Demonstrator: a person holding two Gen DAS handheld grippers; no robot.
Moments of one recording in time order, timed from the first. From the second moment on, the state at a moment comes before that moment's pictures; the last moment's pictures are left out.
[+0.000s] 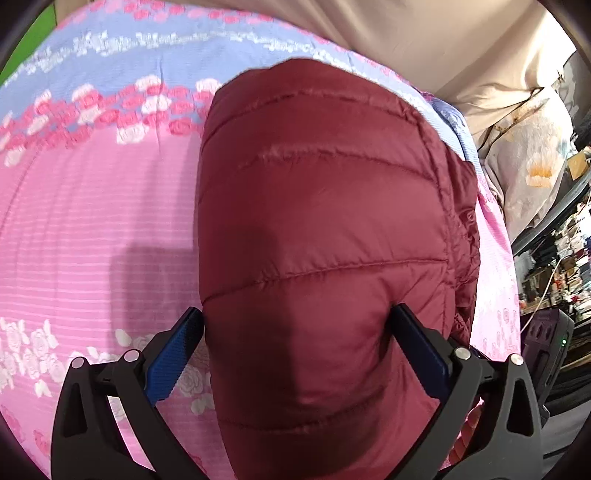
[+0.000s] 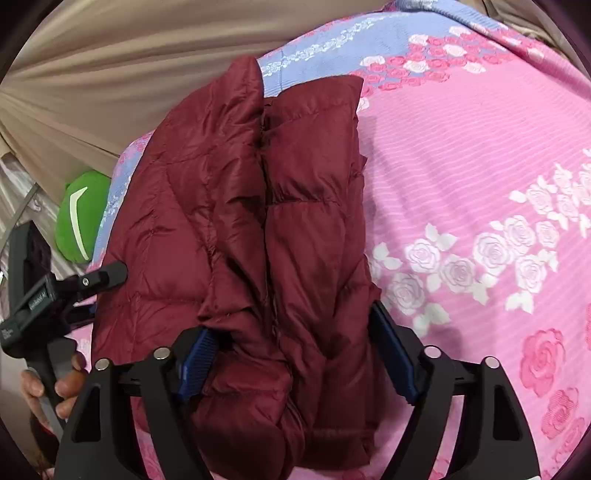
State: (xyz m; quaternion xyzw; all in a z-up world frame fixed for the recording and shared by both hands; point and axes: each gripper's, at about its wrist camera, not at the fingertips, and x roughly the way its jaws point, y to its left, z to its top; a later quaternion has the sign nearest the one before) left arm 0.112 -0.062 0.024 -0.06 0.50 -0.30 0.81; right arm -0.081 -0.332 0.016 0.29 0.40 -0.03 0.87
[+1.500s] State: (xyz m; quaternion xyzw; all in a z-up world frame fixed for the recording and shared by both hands) left arm 0.143 -0.059 0.002 -0.06 0.48 -0.40 0.78; right arm -0.038 -0.301 0.011 0.31 0.39 0.00 0.87
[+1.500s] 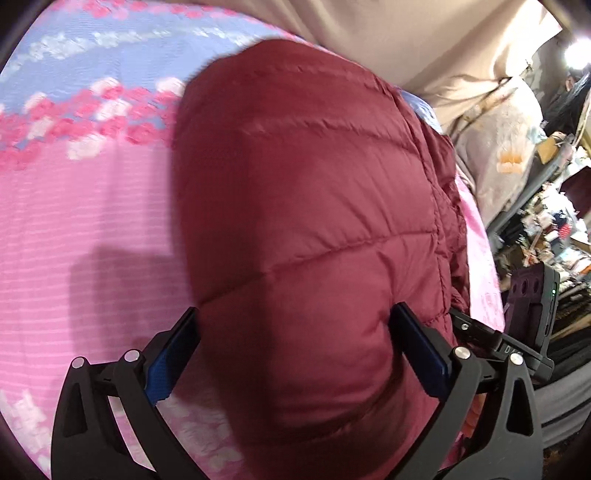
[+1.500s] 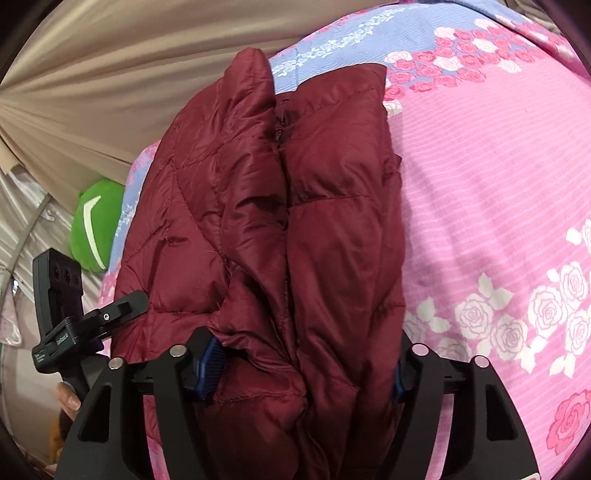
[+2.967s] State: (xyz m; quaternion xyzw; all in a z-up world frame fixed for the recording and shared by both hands) left arm 0.265 -0.005 0.094 0.08 0.29 -0.25 0.92; right arm 0.142 -0.193 0.078 0.22 0.31 -0.01 0.93
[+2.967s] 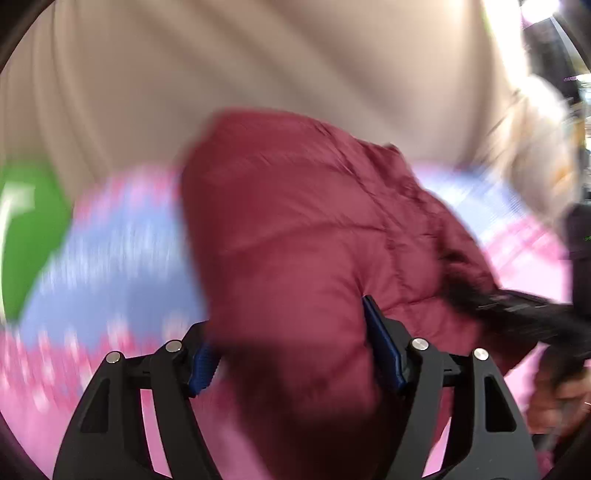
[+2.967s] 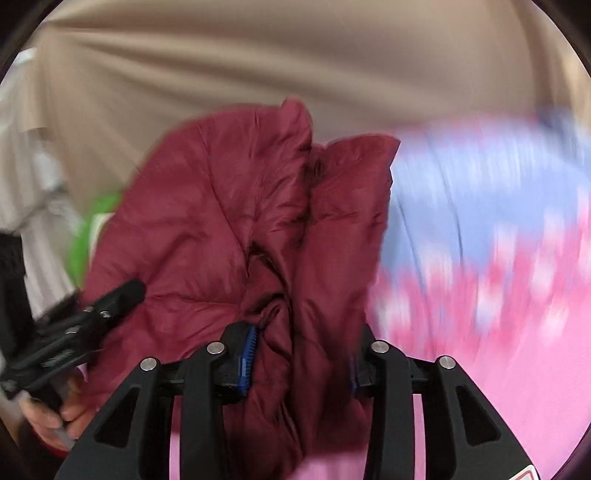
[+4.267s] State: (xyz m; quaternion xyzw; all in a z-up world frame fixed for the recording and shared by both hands) left arm 0.167 0.059 0.024 0.08 0.32 -0.16 0.93; right arm 0.056 -0.176 0.077 0.15 0.29 -0.09 0.94
